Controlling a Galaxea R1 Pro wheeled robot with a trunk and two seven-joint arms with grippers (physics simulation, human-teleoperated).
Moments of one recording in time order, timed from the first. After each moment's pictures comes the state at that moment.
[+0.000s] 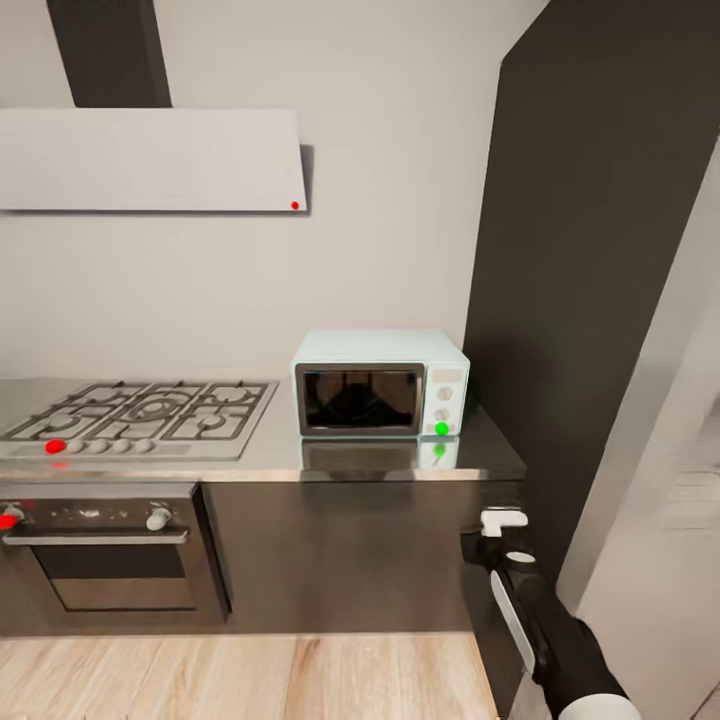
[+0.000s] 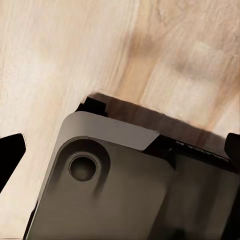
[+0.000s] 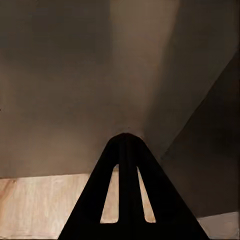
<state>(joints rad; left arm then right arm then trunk) -0.23 0.01 -0.37 0.00 0.74 0.02 0.02 -0.44 0.02 0.00 -1.03 0.02 0.48 -0.08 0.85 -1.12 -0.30</state>
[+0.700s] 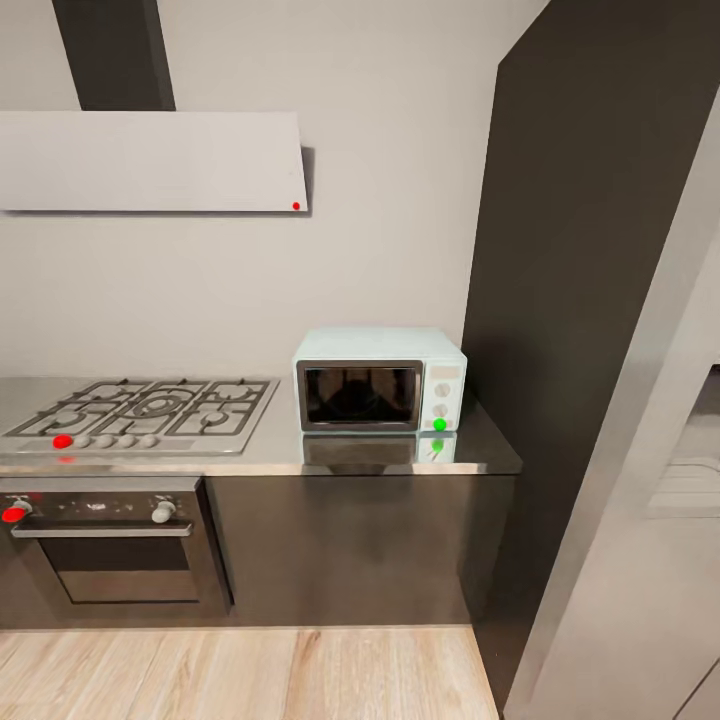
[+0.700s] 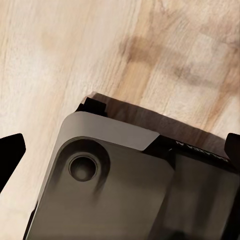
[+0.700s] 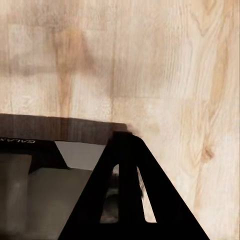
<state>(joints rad) -0.23 0.01 -0.37 0.00 0.74 0.02 0.02 -0.30 0.01 0.00 0.03 0.07 0.01 -0.03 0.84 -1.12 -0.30</state>
